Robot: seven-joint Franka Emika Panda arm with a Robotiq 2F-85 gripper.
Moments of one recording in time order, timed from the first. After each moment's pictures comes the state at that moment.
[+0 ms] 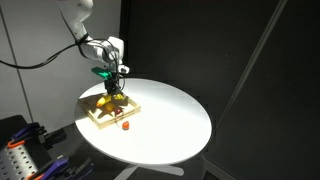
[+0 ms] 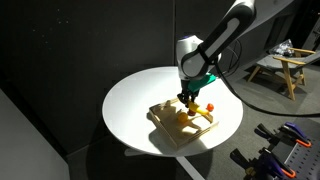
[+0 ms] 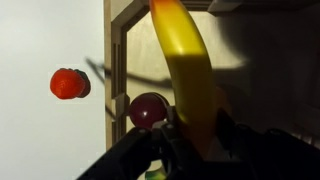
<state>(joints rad) 0.23 0.56 -0.03 -1.97 -0.05 2.39 0.33</state>
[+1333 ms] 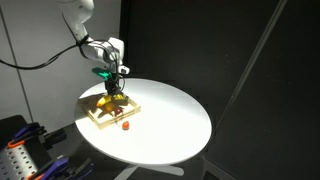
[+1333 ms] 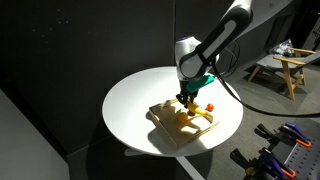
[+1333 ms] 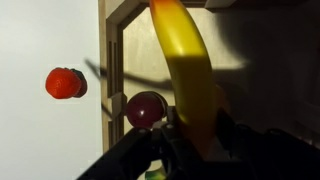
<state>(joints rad) 0.24 0.58 -0.03 -1.94 -0.05 2.38 0.35</state>
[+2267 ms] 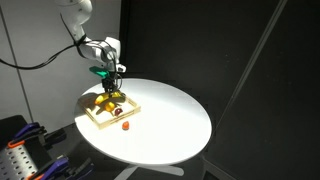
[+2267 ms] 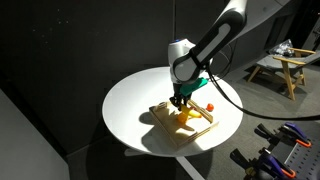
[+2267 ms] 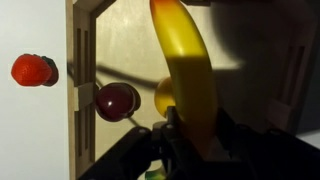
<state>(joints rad) 0.27 0.63 0.00 -1.88 -0.05 2.38 0.35</state>
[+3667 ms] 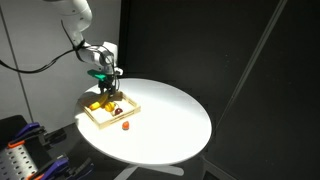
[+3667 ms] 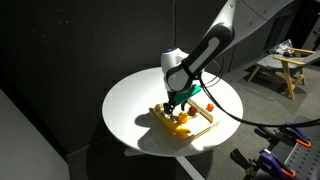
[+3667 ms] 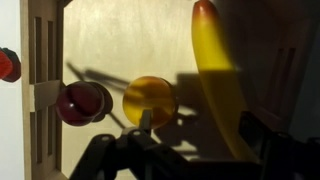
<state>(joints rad) 0.30 0.73 0.01 -1.80 -0.05 2.38 0.35</state>
